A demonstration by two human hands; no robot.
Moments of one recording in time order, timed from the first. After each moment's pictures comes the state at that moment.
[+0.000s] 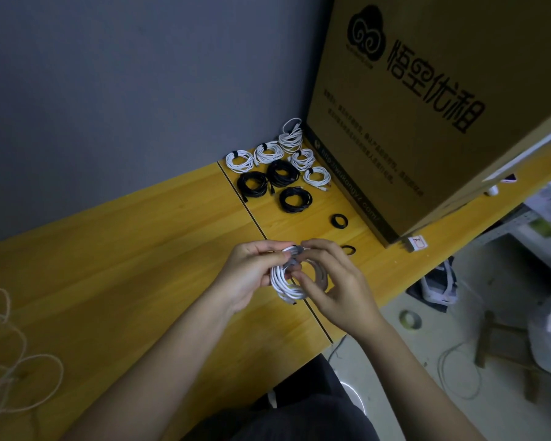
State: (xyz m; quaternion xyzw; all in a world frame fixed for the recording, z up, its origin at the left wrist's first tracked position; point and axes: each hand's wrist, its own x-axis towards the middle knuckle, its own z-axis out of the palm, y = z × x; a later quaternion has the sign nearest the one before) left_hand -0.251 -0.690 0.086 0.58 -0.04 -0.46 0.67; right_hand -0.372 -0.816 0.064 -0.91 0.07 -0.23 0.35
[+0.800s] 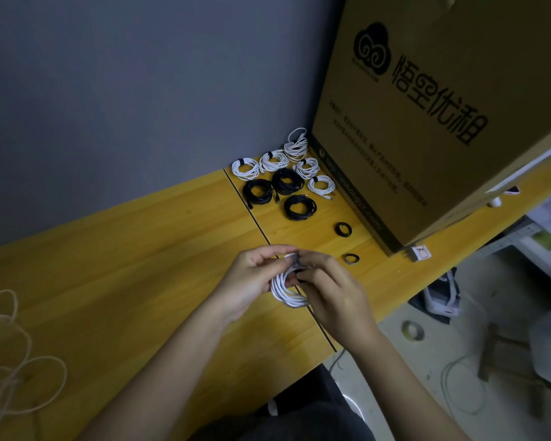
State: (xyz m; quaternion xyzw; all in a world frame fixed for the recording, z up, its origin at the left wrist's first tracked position) left_hand -0.251 -0.678 0.087 0.60 -0.11 -0.45 0.65; right_hand -0.364 -0.804 0.061 -0.92 -0.03 -0.31 0.23
